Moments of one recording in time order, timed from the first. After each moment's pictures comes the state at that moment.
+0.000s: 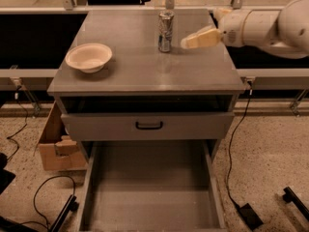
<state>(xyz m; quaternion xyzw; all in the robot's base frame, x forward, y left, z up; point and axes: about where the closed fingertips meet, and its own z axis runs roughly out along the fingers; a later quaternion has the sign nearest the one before) 0.739 -0.147 0.959 -0.38 0.68 0.19 0.59</state>
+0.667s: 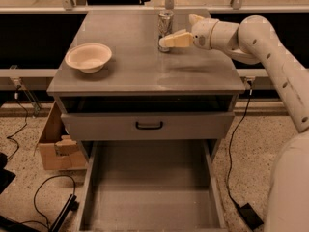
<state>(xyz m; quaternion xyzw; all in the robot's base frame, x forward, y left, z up) 0.822 -0.093 0.917 -0.36 0.66 0.24 0.62</state>
